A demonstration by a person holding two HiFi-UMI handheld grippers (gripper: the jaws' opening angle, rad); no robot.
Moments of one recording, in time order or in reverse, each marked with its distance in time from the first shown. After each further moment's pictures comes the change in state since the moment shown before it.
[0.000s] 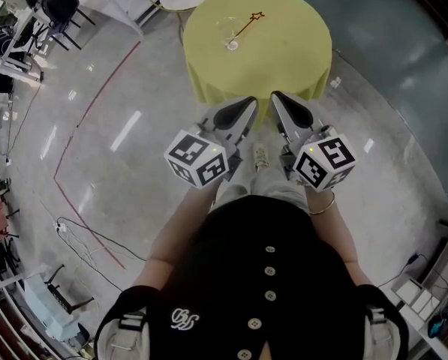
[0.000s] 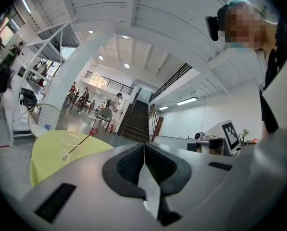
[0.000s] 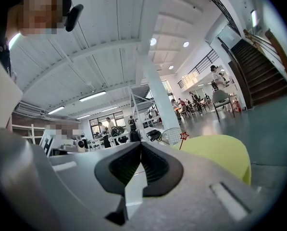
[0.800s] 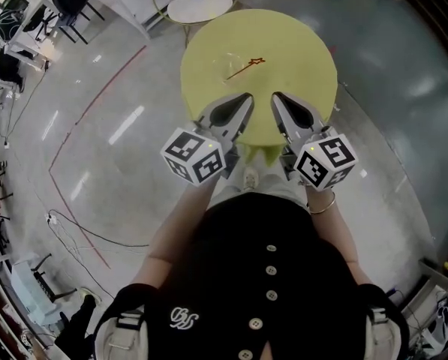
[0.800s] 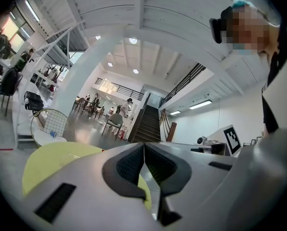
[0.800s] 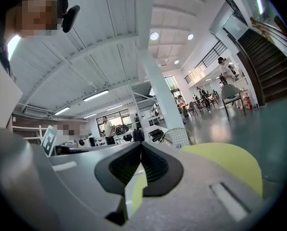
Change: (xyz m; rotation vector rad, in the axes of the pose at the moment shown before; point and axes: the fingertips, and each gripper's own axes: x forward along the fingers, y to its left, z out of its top) left arm 0.109 0.091 0.059 -0.014 -0.071 0.124; right arm 0.092 -0.112 0.054 0.000 0.043 0.102
